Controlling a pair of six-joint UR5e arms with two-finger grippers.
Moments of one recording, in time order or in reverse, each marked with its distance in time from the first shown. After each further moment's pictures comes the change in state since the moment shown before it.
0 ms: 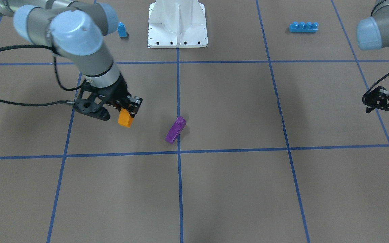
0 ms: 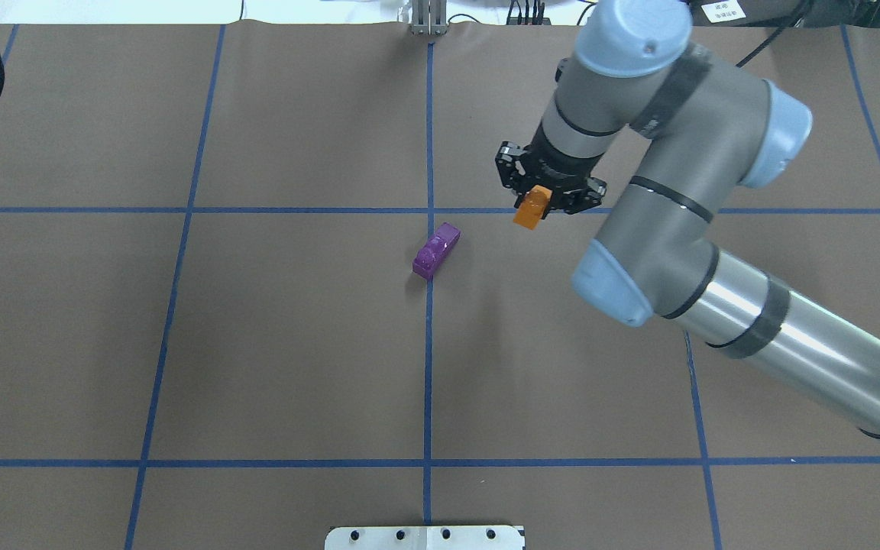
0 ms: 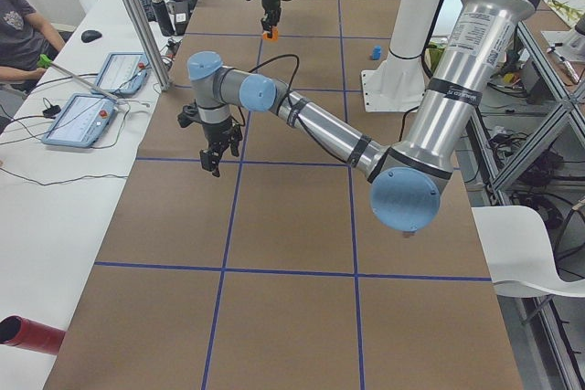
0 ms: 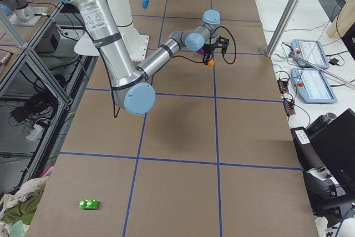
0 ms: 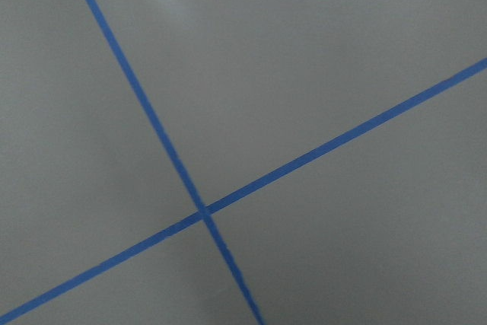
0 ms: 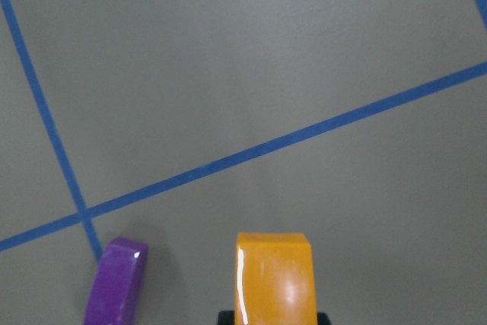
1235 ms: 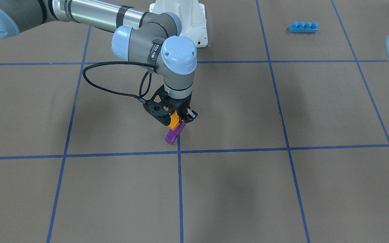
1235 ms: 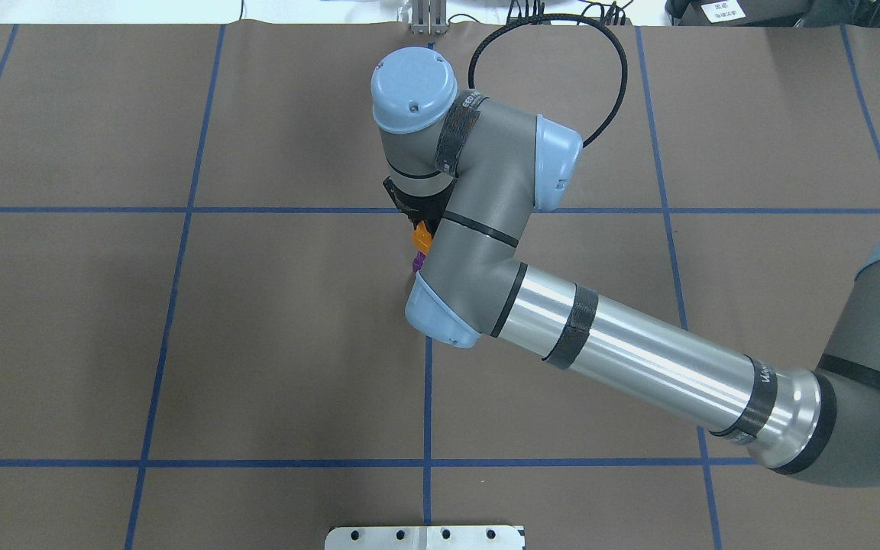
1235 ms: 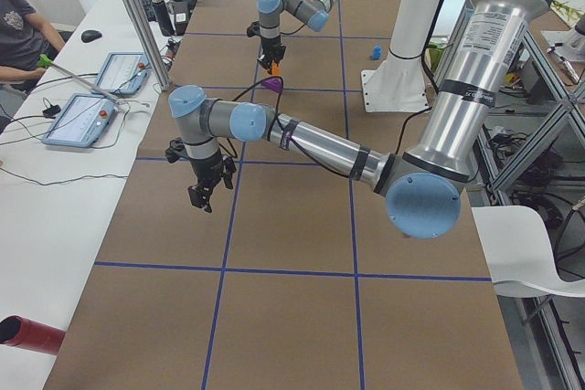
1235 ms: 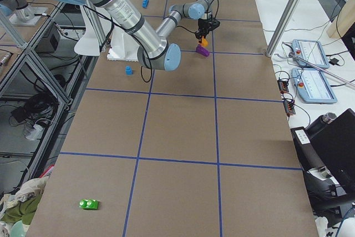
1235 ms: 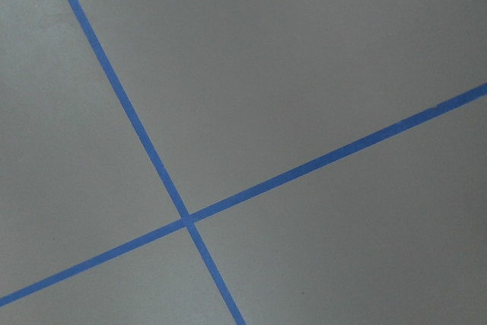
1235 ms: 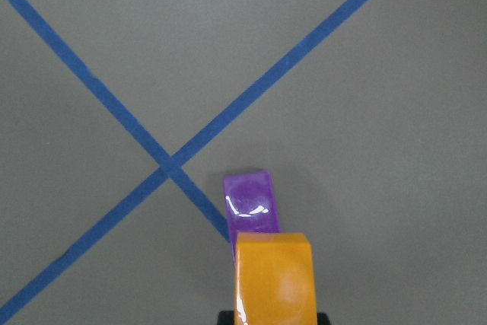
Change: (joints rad) left arm -0.066 0.017 0.102 -0.026 -0.001 0.130; right arm -0.120 0.239 -0.340 0.030 -0.099 0.331
